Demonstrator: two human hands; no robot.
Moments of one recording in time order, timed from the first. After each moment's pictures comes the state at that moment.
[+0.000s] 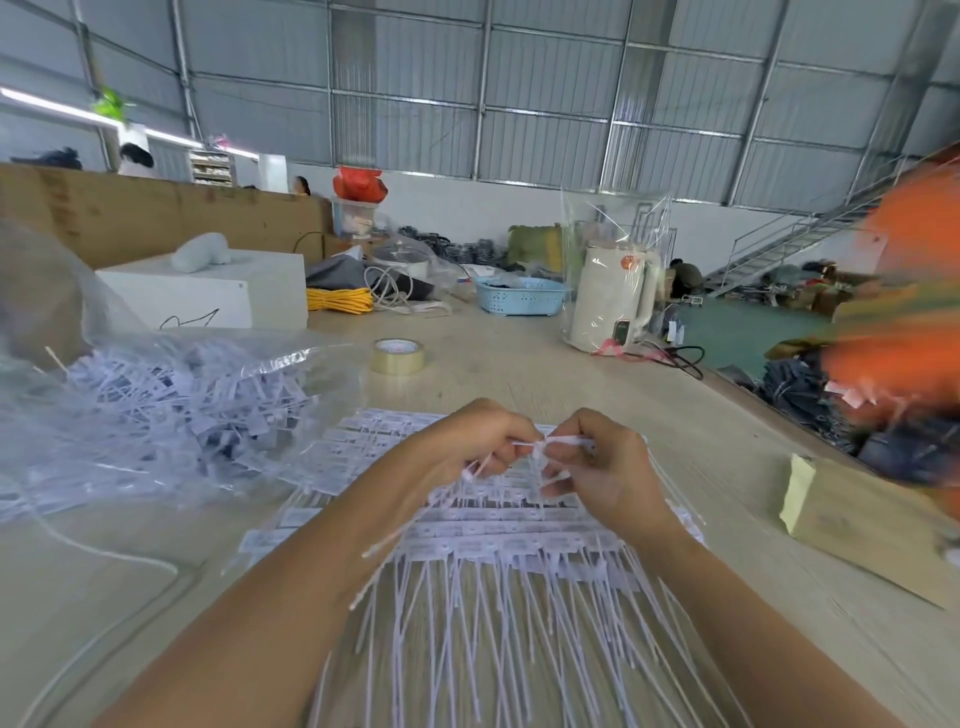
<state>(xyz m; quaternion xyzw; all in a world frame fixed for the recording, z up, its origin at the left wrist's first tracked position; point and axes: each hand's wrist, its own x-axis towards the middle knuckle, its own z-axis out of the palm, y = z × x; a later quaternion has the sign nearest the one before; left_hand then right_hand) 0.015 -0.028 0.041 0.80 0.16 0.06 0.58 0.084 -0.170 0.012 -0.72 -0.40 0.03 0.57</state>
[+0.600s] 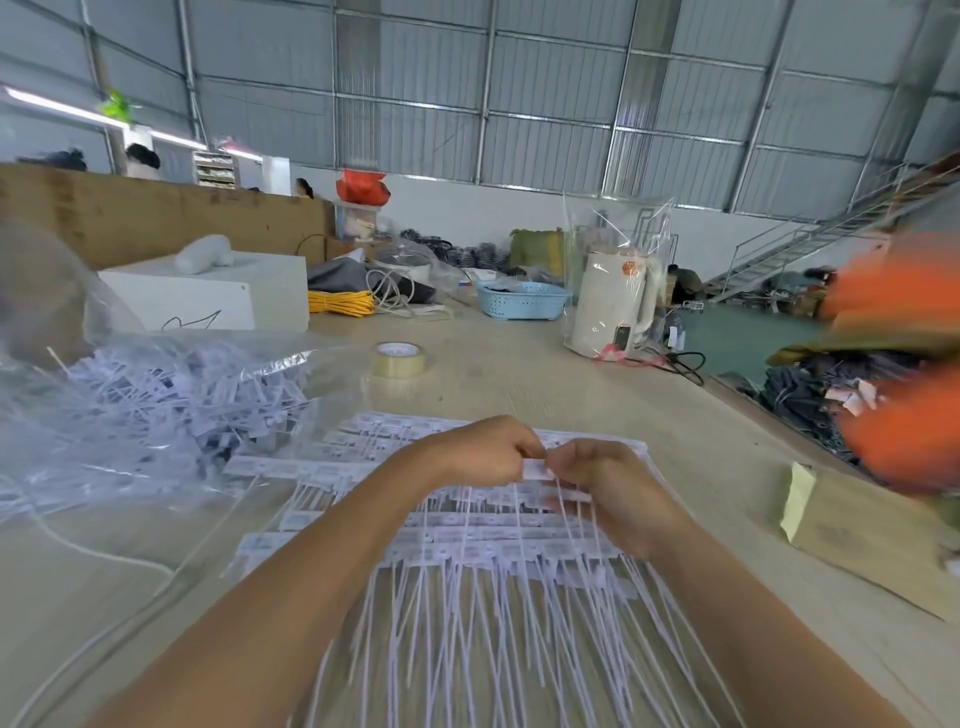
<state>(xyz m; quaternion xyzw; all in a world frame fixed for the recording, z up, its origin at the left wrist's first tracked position) 0.011 -0.035 0.045 0.94 0.07 0.00 0.33 0.082 -0.172 0.018 -0.65 -0.27 0.27 0.66</state>
